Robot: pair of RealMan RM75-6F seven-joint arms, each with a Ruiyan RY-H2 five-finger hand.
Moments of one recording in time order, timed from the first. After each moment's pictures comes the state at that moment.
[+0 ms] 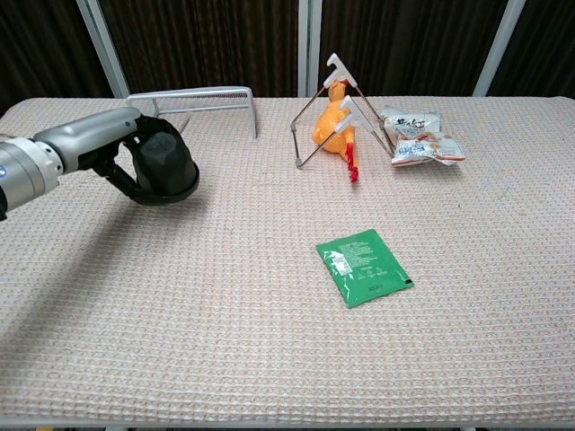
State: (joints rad) left arm -0.68 -1.70 -0.15 -1.15 1.25 0.94 -0.08; right arm 0.12 -1.17 0.12 -1.42 -1.31 1.26 0.25
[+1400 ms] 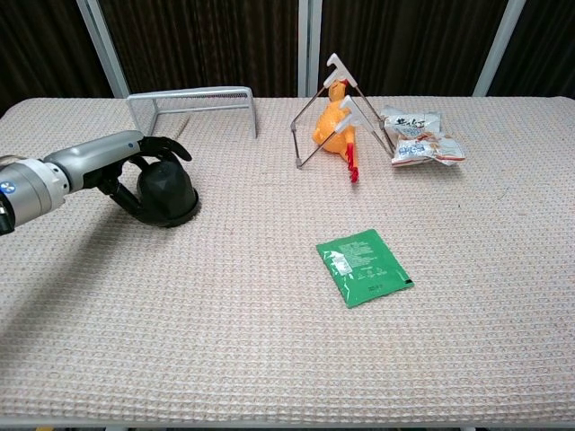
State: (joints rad) left arm -0.68 -1.74 -0.13 -1.02 1.33 0.88 -0.28; right arm 0.12 -1.16 0.12 -1.43 -1.30 1.26 0.24
